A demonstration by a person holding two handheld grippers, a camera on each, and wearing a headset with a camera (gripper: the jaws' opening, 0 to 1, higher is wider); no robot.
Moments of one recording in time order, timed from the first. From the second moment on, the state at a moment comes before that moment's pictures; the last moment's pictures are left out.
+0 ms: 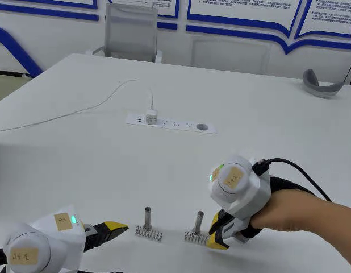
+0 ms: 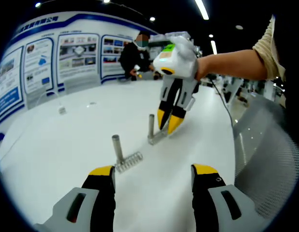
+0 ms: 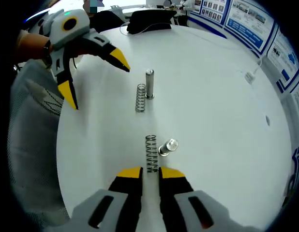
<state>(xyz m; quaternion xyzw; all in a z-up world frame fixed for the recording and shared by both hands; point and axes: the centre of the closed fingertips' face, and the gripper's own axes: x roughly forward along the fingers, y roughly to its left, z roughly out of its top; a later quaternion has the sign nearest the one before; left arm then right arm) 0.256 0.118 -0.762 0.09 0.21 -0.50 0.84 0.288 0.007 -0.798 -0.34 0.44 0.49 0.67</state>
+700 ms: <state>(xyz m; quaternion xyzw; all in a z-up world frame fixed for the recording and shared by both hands) 0.253 0.118 -0.765 0.09 0.21 -0.50 0.84 0.288 0.010 -0.810 -0.35 0.44 0.50 0.66</state>
